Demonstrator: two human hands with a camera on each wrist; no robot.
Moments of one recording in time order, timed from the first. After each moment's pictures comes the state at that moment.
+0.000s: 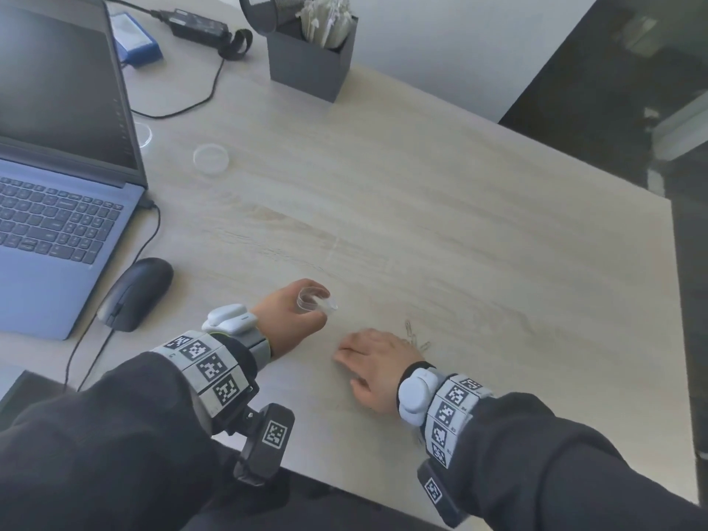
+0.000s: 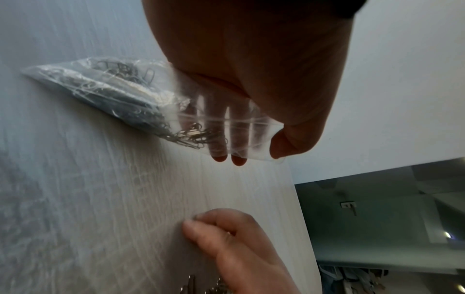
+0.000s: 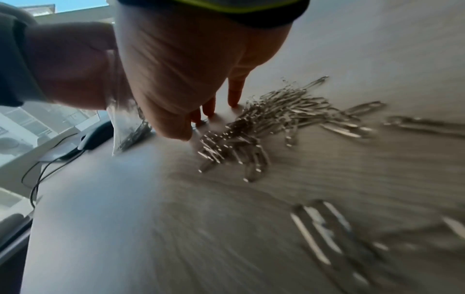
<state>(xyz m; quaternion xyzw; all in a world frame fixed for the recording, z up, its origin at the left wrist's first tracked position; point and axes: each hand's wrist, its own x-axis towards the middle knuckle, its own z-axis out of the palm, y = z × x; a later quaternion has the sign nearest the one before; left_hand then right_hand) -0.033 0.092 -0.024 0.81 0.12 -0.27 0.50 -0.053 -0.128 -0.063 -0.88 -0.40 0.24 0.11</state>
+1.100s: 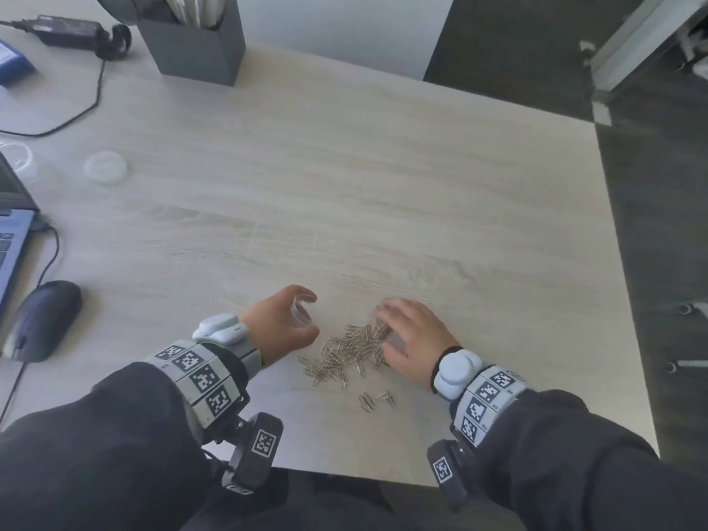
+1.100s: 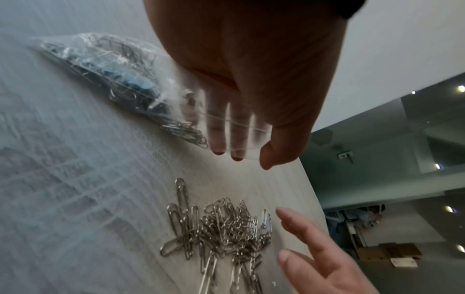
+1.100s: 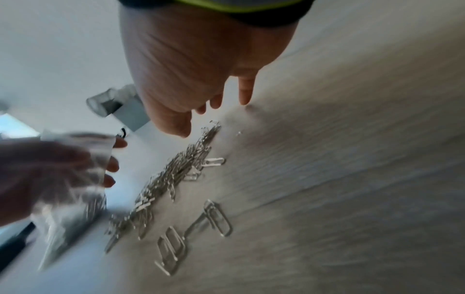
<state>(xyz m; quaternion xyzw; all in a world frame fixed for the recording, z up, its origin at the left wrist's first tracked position) -0.046 0.000 -0.036 0.88 0.01 -0.29 0.37 -0.084 -0.264 -0.065 -0.95 -0.15 0.18 0.21</state>
